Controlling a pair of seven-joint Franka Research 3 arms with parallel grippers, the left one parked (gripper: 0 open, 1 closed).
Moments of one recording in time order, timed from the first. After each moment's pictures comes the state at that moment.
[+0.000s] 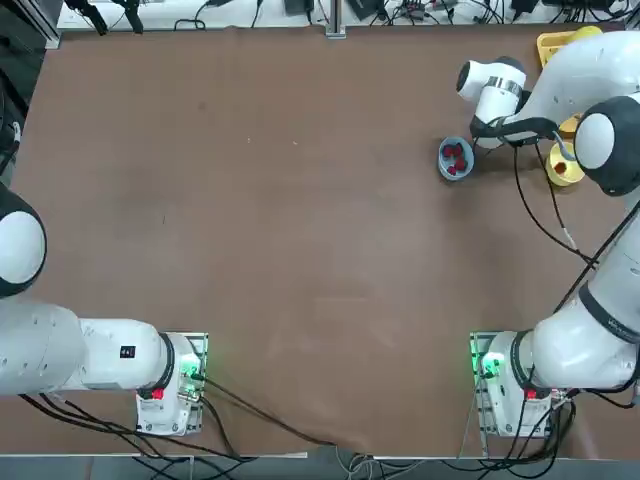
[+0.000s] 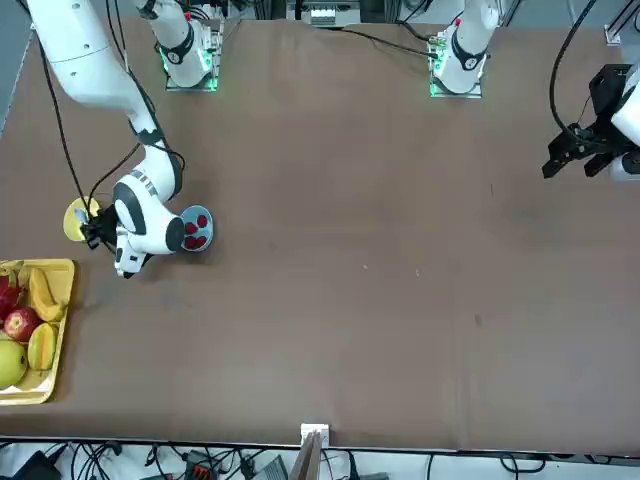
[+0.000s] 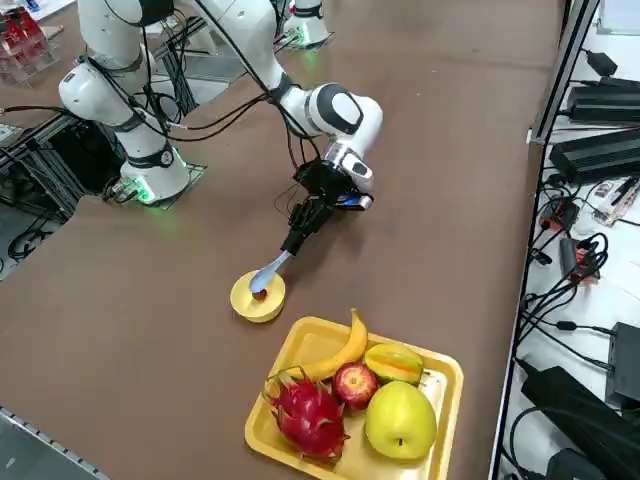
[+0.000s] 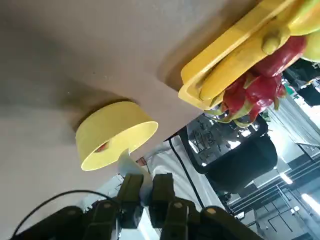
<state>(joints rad) 0.01 0.62 0.13 -1.88 -1.17 1.64 0.04</state>
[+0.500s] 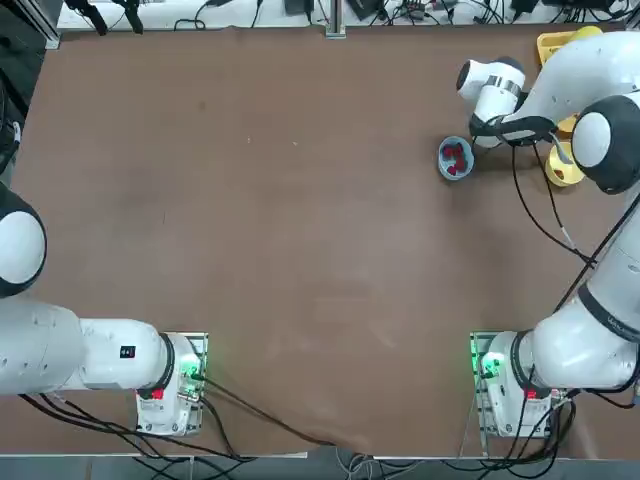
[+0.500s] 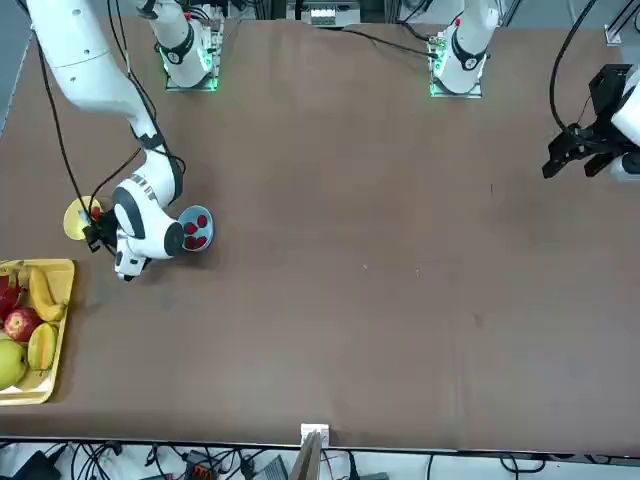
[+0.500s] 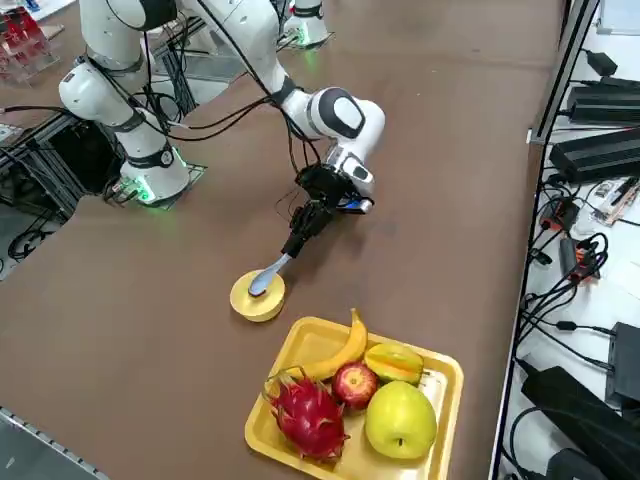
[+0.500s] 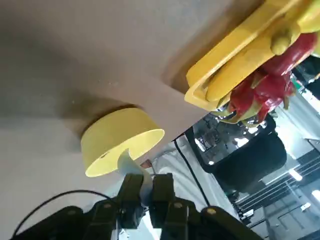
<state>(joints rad) 0.00 0.64 0.13 -1.87 -1.16 1.64 0.12</state>
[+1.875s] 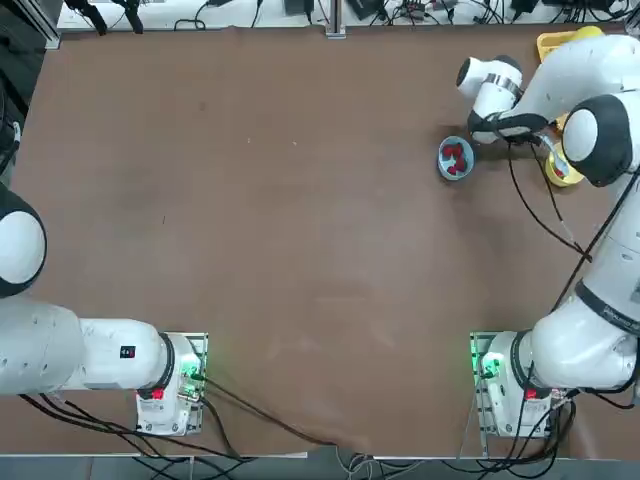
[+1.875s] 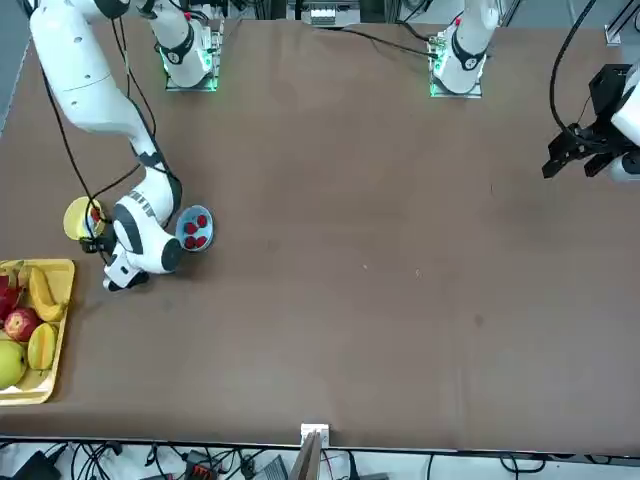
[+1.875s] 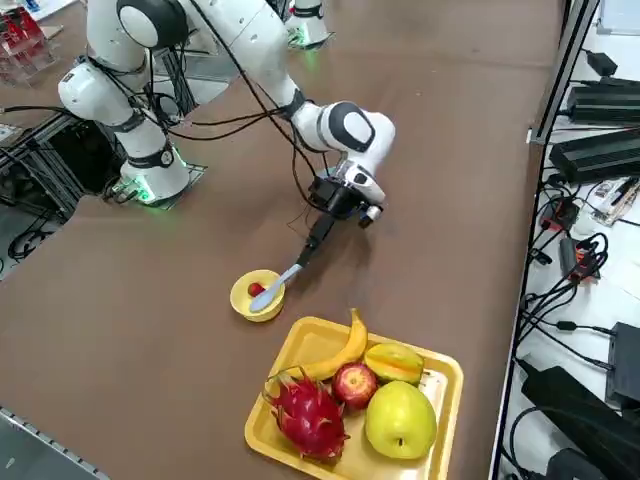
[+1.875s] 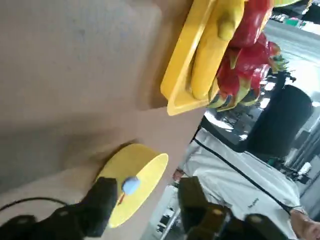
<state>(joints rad) -0.02 0.74 0.15 -1.73 -1.13 1.65 0.51</state>
